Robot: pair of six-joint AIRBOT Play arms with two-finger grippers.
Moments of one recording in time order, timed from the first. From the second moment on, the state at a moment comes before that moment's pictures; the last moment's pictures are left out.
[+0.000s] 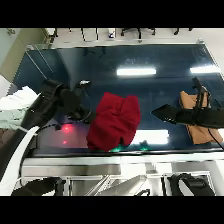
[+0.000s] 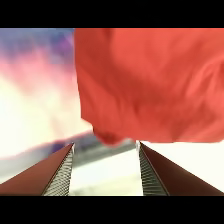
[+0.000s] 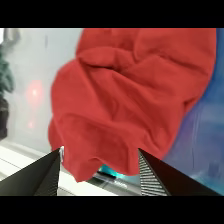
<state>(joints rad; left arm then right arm) -0.49 -1.27 1.31 -1.70 1.52 1.41 -0.06 -0.81 0.83 2.35 -1.19 -1.68</state>
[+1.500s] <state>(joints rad) -0.26 -1.09 0.91 -2.12 0.91 1.51 0.06 -1.43 1.22 2.42 -1.05 -1.86</state>
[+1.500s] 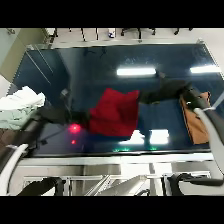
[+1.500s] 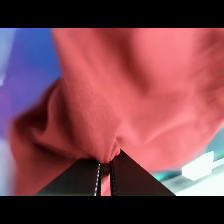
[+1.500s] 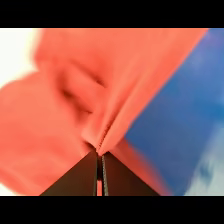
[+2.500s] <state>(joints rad) -0.09 -1.00 1.60 -2.03 1.31 1.54 -0.05 -0.89 1.43 2.30 -1.21 -1.90</state>
